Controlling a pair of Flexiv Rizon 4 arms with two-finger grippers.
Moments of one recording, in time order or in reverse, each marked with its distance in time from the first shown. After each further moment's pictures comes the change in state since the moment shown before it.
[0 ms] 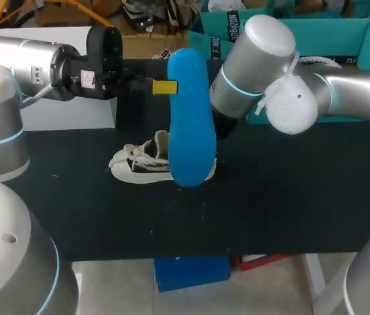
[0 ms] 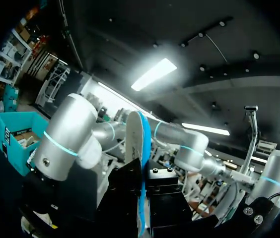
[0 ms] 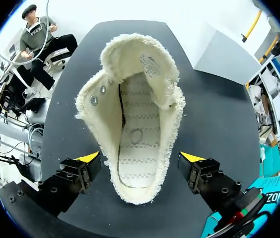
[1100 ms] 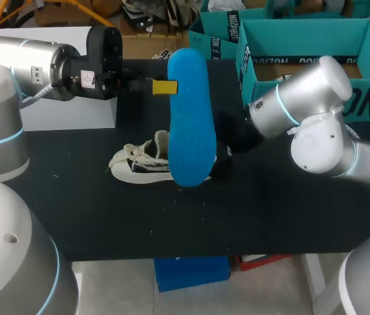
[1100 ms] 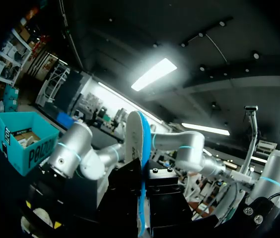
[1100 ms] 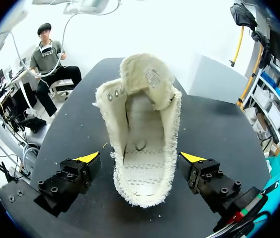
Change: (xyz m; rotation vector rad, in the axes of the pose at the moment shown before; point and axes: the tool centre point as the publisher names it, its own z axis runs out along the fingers) left arm 0.000 0.000 0.000 0.000 0.000 0.000; right arm 0.009 -0.009 0.008 -0.408 -0.006 -0.007
